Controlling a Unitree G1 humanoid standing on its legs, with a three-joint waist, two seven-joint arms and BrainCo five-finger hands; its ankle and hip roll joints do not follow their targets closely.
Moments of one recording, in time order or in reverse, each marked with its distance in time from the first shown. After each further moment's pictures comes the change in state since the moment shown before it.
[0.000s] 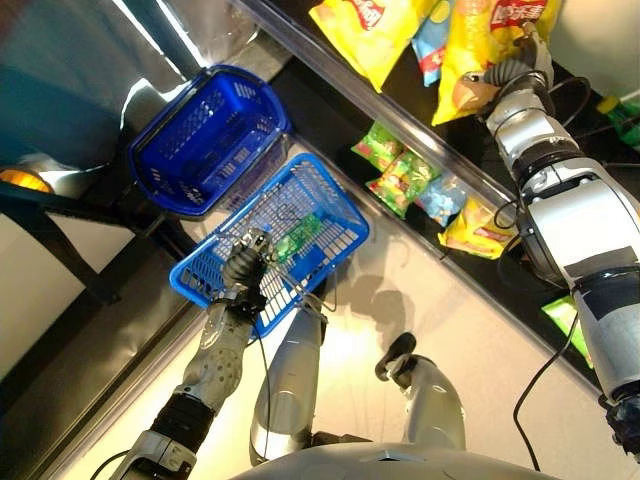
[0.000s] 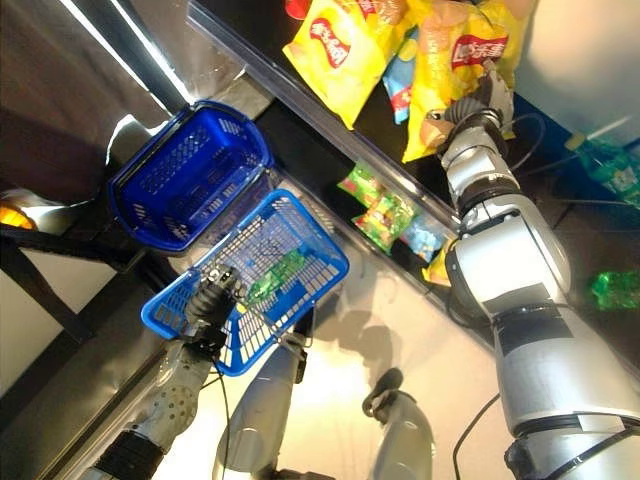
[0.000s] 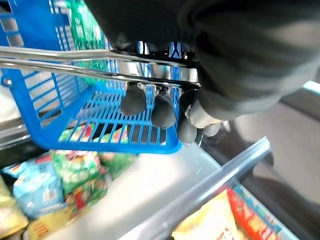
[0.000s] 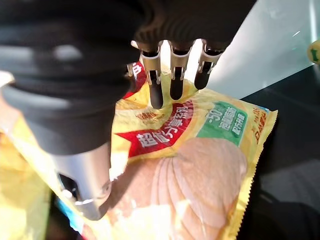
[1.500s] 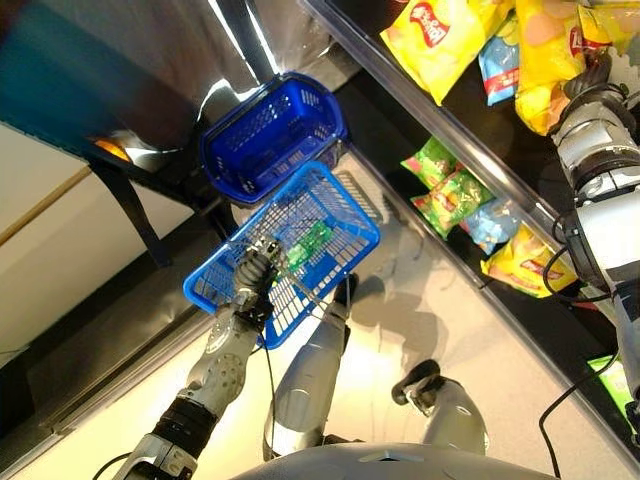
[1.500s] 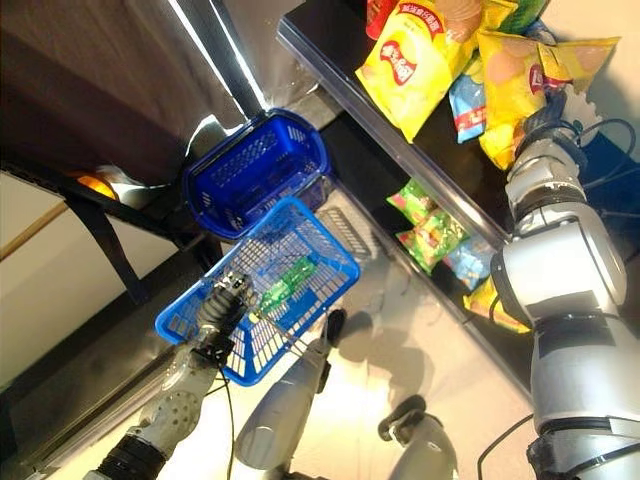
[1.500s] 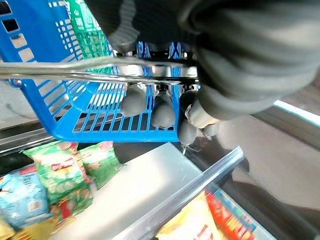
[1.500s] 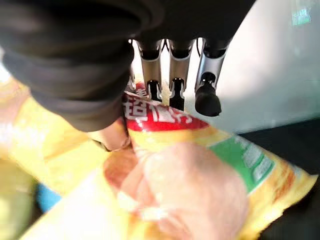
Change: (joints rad) left arm 0.002 0.007 -0.034 -0.004 0.002 0.038 -0.022; right arm 0.090 -0.054 -0.027 -0.051 -0.114 0.056 -0.011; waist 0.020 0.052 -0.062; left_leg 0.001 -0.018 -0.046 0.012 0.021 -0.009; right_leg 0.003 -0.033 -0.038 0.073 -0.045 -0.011
